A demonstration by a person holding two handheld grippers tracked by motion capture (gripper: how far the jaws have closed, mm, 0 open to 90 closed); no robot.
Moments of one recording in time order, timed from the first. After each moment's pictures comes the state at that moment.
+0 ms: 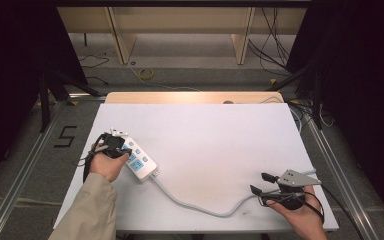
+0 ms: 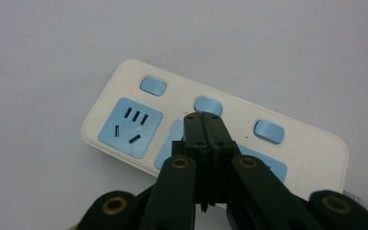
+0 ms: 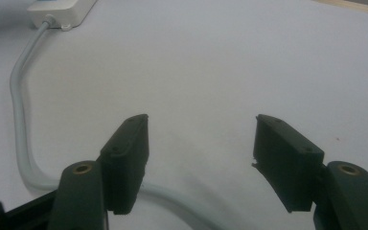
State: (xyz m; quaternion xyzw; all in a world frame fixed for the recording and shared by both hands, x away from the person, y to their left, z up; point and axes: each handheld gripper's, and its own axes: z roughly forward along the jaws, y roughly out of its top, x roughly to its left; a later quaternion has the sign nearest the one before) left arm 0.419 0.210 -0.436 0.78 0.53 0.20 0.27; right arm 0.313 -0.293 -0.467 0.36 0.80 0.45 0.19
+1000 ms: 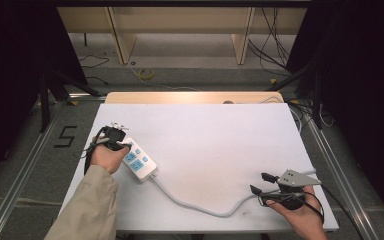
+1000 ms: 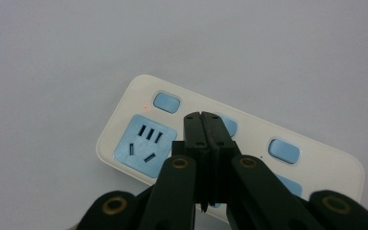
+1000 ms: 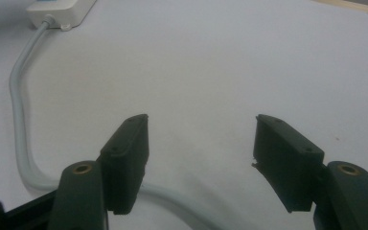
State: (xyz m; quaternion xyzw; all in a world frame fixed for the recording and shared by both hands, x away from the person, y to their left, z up) left arm 0.437 0.211 -0.428 0.79 0.53 0.19 0.25; right arm 0.313 -0.293 -0.467 0.36 0.80 0.45 0.19
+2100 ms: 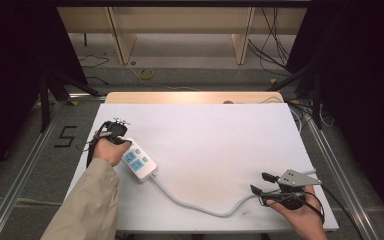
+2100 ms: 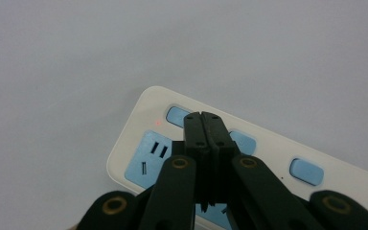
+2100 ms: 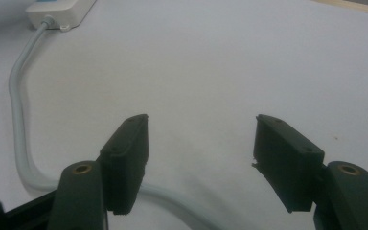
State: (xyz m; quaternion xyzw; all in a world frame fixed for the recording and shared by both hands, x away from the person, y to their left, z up) left arm 0.459 0.210 -0.429 0.79 0.54 0.18 0.23; right arm 0.314 -0.294 -0.467 0.36 0.80 0.45 0.19
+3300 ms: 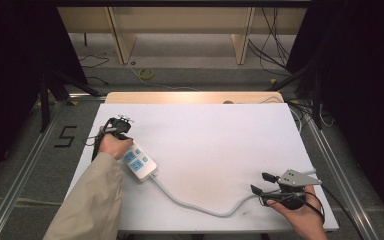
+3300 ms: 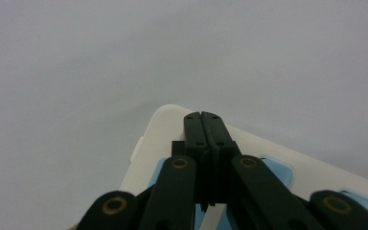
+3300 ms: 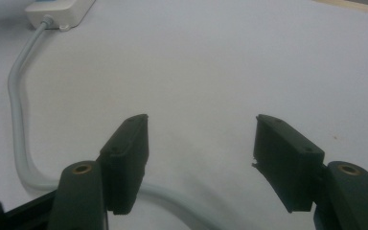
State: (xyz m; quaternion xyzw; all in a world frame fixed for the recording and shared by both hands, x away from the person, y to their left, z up) left arm 0.483 0.207 -0.442 0.81 0.52 0.19 0.20; right arm 0.314 -0.294 -0.467 0.36 0.80 0.45 0.19
